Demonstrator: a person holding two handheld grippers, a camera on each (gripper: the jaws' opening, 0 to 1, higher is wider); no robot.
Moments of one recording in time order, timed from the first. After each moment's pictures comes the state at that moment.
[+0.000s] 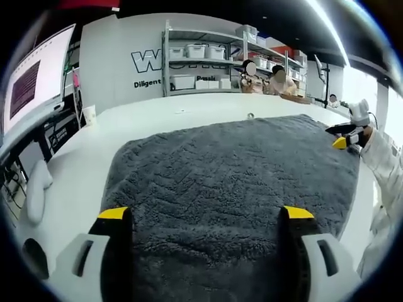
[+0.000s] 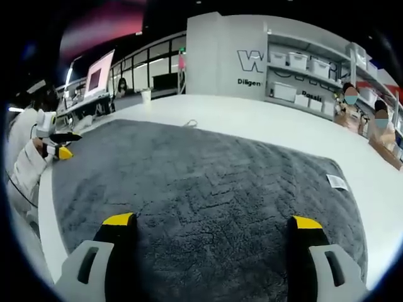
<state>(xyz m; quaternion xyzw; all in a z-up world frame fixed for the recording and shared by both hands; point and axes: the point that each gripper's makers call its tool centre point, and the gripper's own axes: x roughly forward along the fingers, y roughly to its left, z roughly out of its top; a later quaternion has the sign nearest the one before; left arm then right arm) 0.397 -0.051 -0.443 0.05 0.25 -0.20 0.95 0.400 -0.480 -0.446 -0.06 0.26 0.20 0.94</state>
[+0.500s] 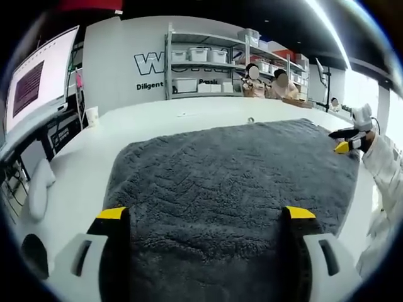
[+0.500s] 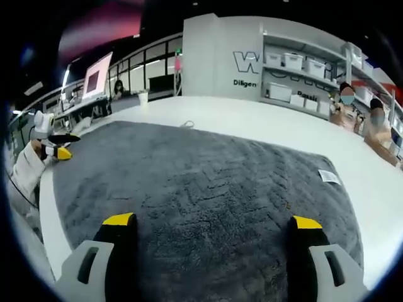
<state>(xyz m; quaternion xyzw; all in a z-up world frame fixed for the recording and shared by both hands) 0.387 -0.052 -0.437 0.05 0.24 -0.19 0.95 0.382 -0.491 -0.442 -0.06 0.26 0.18 0.95</state>
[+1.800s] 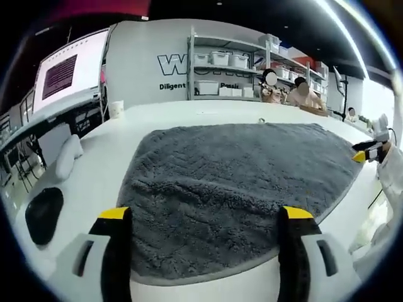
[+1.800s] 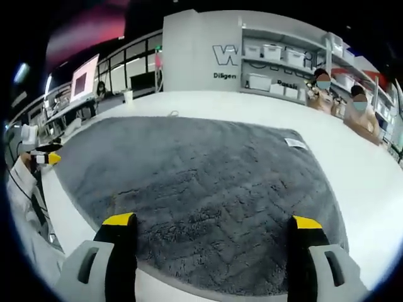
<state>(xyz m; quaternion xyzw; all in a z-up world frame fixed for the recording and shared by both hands) 0.336 -0.032 -0.441 0.02 0.23 -0.11 0.97 0.328 -0.529 -0.449 -0.04 0.29 0.12 0.95</state>
